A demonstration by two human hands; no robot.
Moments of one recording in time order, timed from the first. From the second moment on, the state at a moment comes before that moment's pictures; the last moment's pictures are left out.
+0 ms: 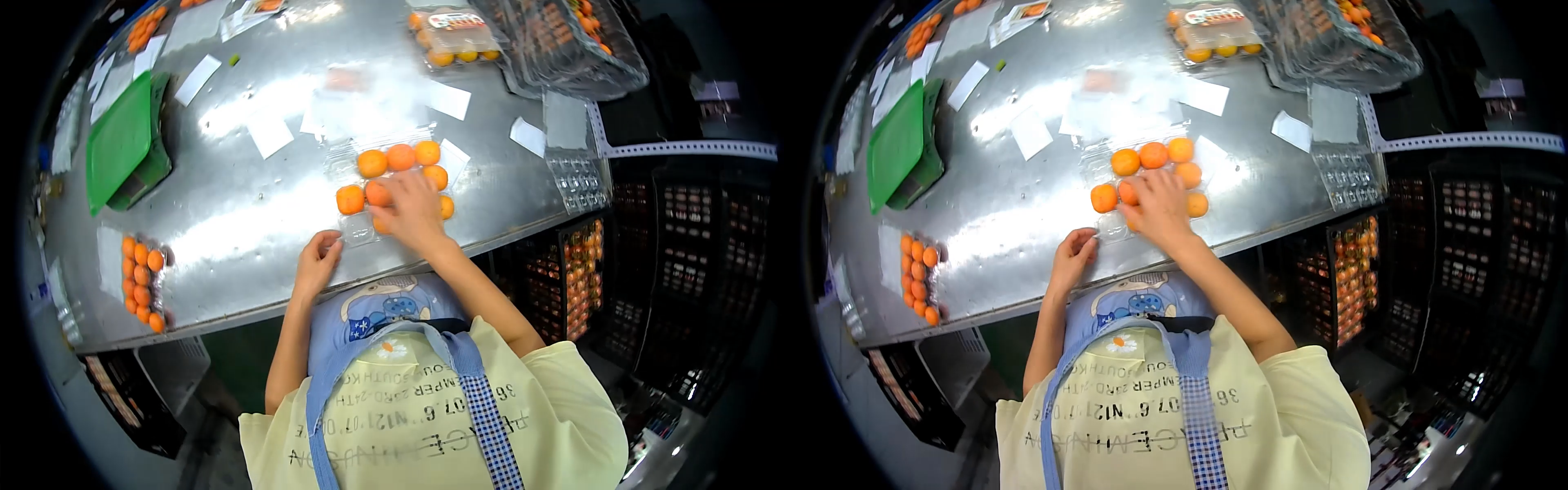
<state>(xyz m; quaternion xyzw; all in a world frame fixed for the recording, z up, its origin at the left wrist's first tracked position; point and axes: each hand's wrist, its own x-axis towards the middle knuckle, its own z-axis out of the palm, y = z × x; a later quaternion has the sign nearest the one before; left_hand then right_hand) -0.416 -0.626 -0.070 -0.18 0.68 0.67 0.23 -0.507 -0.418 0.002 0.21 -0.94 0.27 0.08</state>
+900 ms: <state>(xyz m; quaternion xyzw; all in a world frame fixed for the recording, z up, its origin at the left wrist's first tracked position) -0.356 -0.578 -0.082 -0.22 0.77 0.60 -0.03 -0.414 -0.080 0.009 -0.16 -0.88 0.37 0.24</state>
